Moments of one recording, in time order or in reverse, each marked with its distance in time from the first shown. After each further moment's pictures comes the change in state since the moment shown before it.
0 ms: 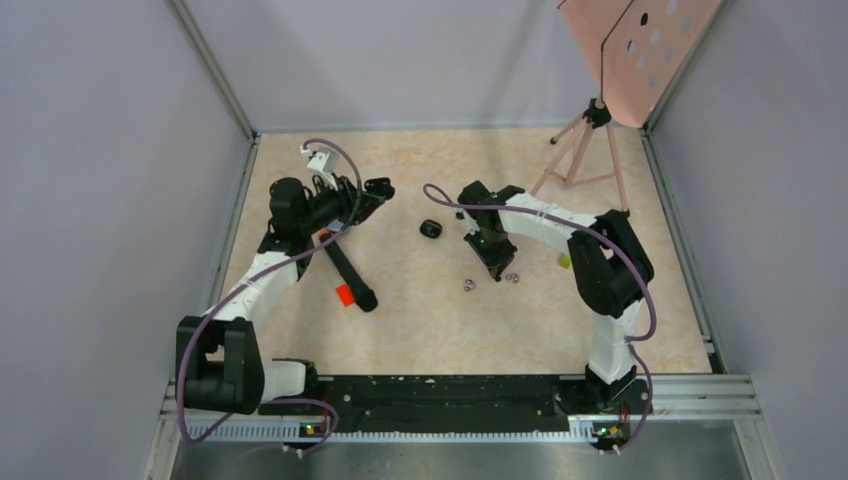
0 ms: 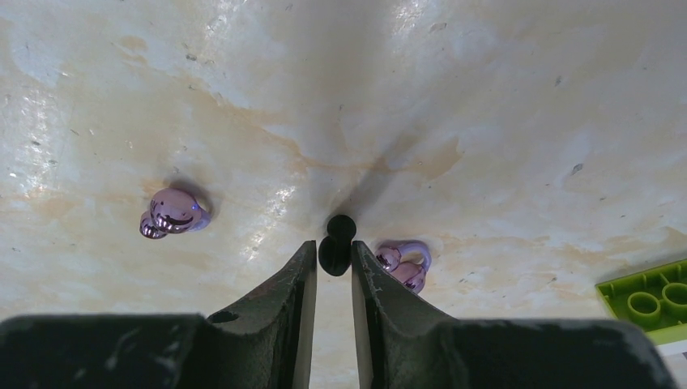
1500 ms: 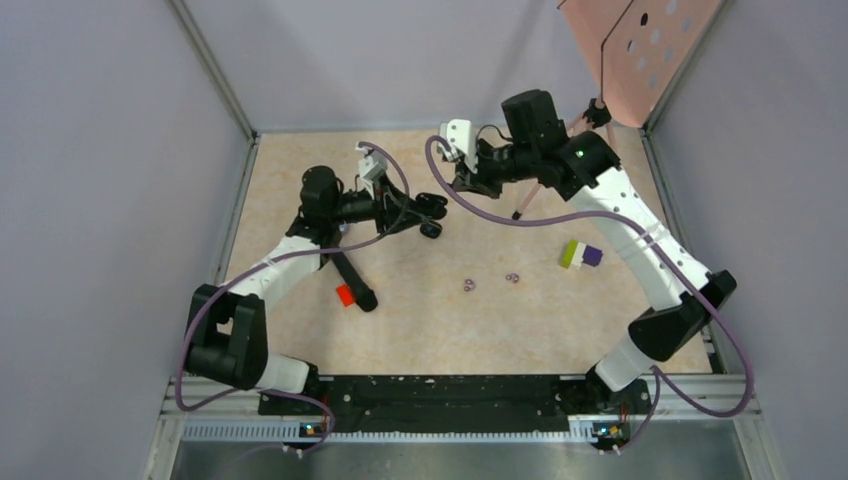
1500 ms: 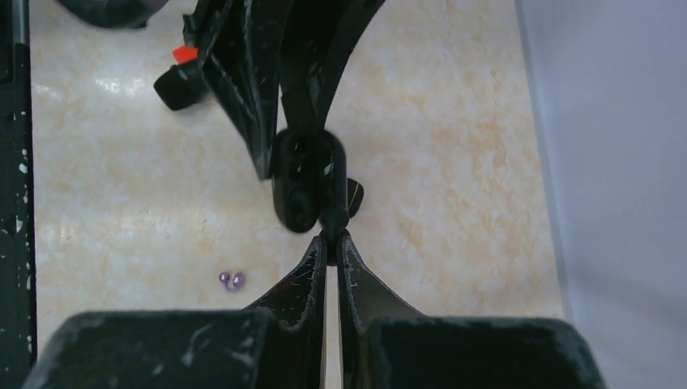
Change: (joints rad) left arm -0.173 0.135 0.099 0.159 0.408 0.094; right arm -0.001 -0.372 0.452 -0.040 -0.562 -0.823
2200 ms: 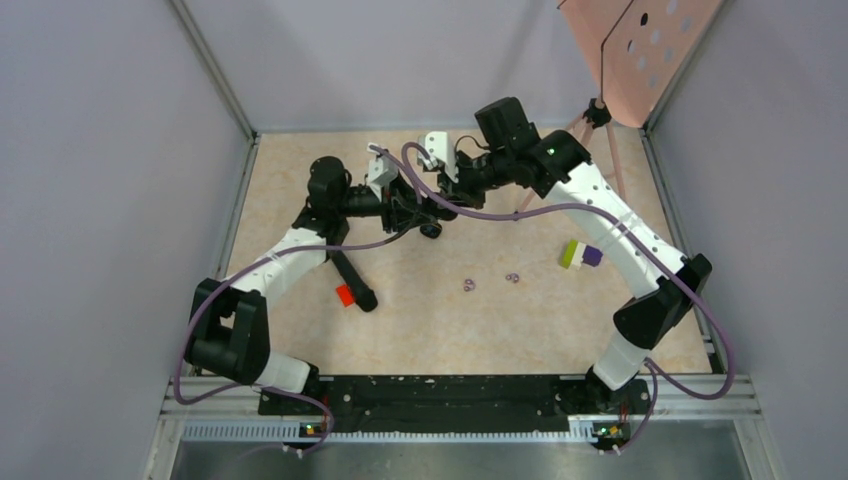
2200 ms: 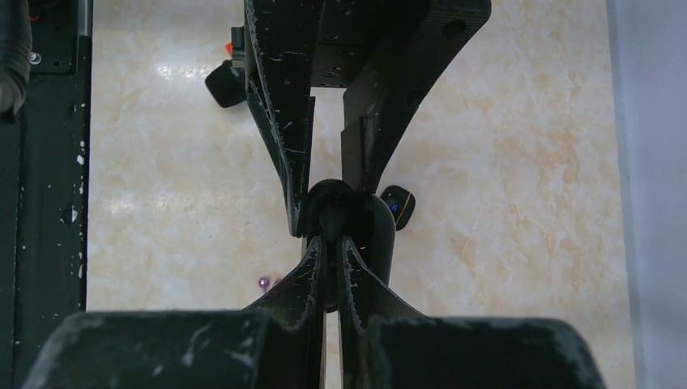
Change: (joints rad) left arm -0.069 0.037 0.093 -0.001 0.123 0.166; right arm 0.057 0.121 0.074 -0.050 -0.062 0.030
